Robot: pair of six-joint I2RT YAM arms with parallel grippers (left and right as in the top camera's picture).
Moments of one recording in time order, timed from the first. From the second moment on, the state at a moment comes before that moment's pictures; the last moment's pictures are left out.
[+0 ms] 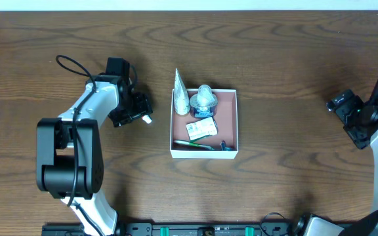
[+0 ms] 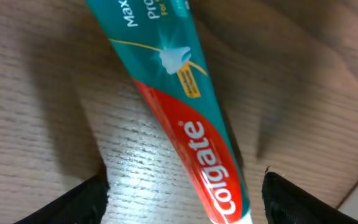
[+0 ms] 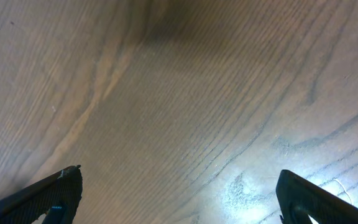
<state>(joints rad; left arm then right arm) -0.06 1.92 1.19 -0.73 0.16 -0.41 -0.39 1.39 1.08 -0.84 -0.06 0.59</state>
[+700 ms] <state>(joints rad) -0.06 1.93 1.21 -0.76 0.14 -0.38 -0.39 1.39 1.08 -0.84 -0.06 0.59</state>
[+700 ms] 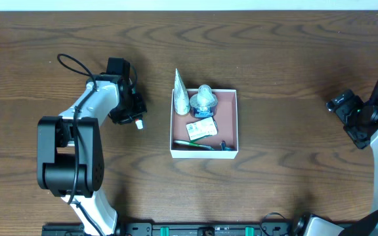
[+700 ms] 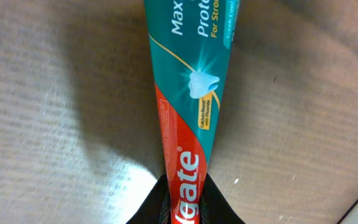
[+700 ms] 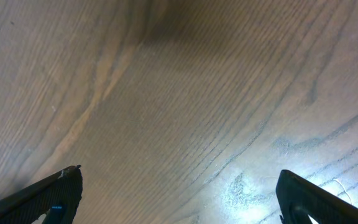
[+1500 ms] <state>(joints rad) -0.35 1.20 1.38 -0.79 0.46 -0.11 -0.39 1.39 1.08 -0.84 -0.06 0.58</state>
